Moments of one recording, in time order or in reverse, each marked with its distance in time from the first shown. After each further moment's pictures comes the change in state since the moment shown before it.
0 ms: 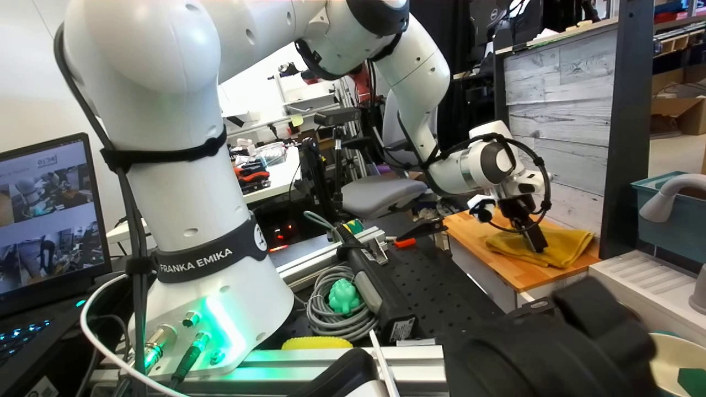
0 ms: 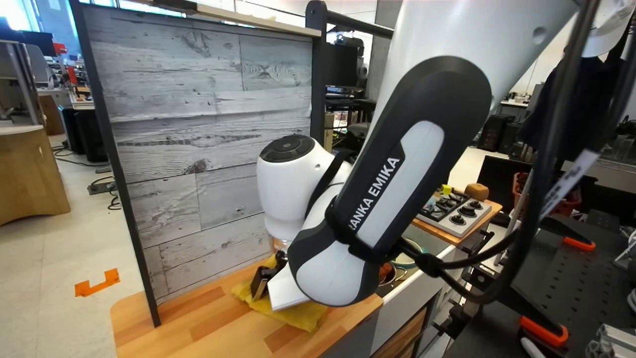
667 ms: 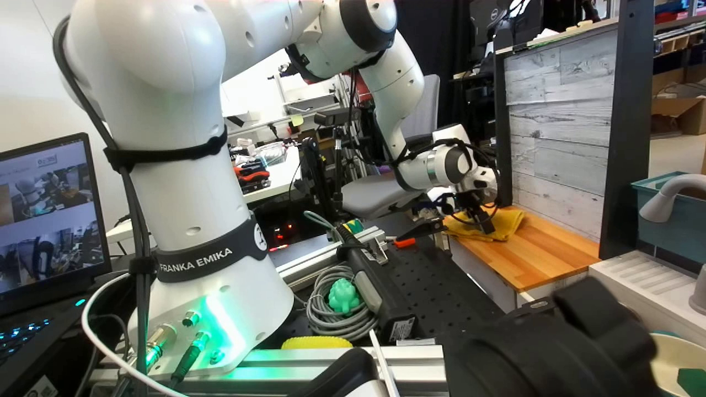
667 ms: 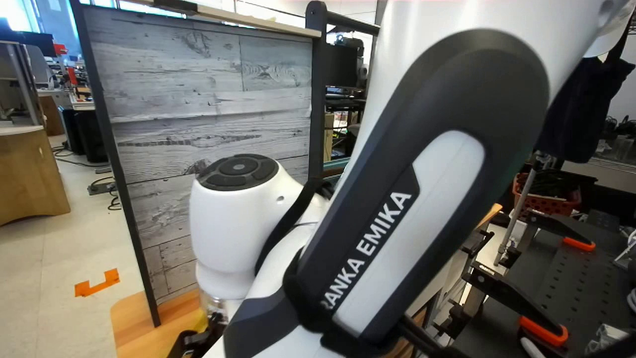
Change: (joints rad) arm 0.054 0.005 0.158 0.050 -0.018 0.076 -0.056
